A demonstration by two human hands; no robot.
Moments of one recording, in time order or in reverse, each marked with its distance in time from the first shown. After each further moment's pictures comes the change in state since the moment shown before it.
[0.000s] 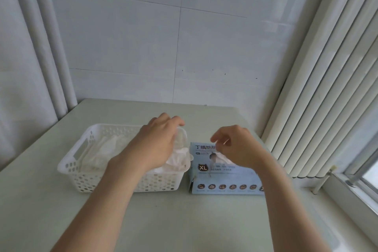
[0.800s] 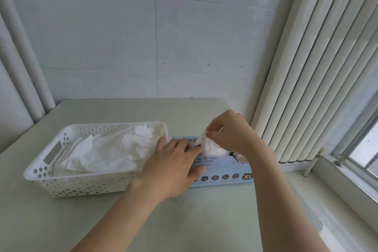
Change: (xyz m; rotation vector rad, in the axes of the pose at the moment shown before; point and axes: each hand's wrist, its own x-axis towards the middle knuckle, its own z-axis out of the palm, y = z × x) left_hand -0.003 0.051 0.088 0.387 -0.173 0.198; right_hand -0.006 0.017 -0.020 0.010 0.082 0.090
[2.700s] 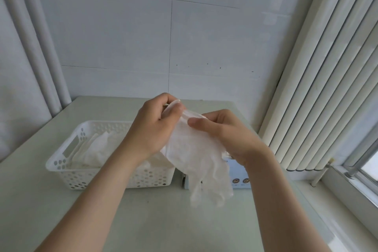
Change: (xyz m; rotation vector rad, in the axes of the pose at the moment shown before) left_hand -0.018 -0.048 -0.082 -1.118 0.551 -0.213; right_hand -0.024 -0.056 -0.001 0.817 -0.264 -0.124
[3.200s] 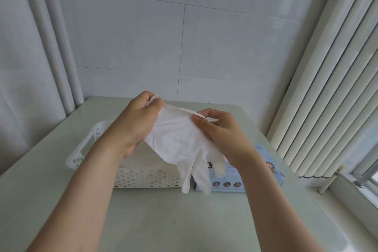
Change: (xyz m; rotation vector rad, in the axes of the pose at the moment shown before) left_hand 0.012 -0.025 -0.055 -0.125 0.054 -0.272; right_hand 0.031 0.013 0.033 0.153 0.176 -0.002
